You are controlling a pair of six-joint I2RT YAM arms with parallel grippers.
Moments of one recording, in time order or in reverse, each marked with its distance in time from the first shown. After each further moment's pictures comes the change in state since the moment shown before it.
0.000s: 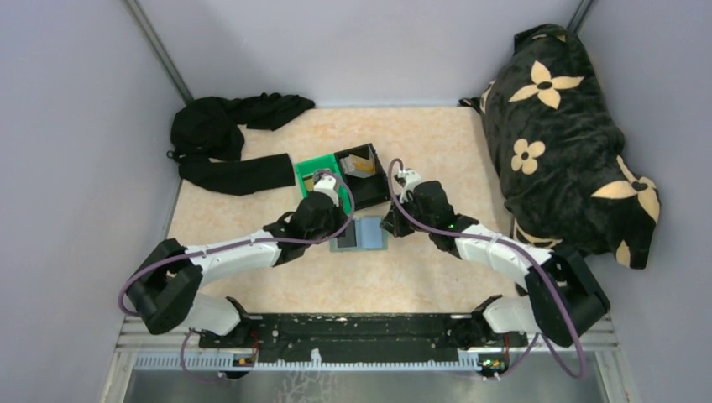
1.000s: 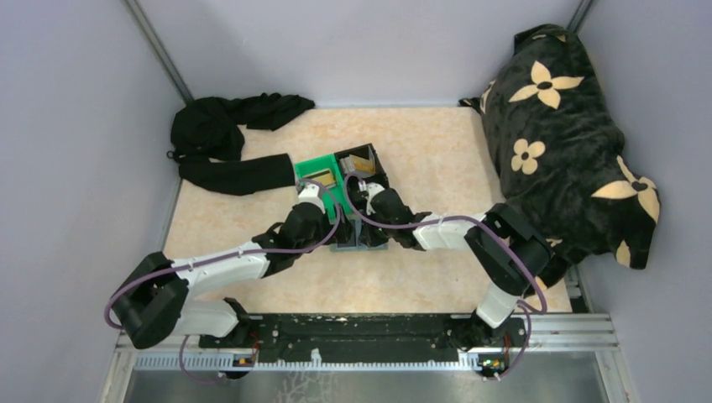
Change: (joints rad) left arm -0.004 -0.132 -0.177 -0.009 -0.079 -0.101; right arm 0.188 0.427 0.152 0.061 0.101 0.033
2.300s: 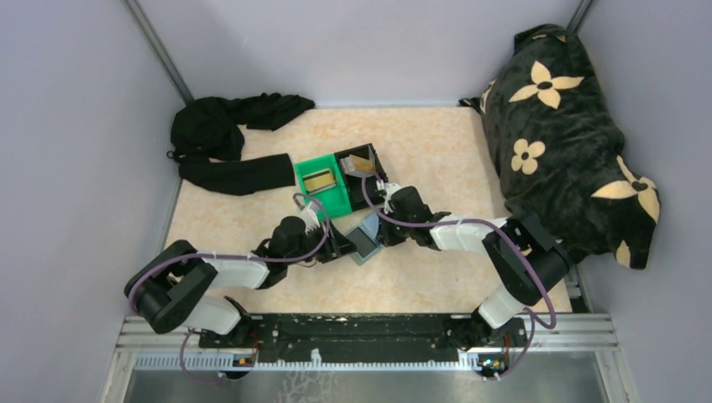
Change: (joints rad) left arm 0.095 0.126 -0.249 0.539 0.573 -0.378; right arm -0.112 -0.113 -0.092 -0.059 -0.059 -0.065
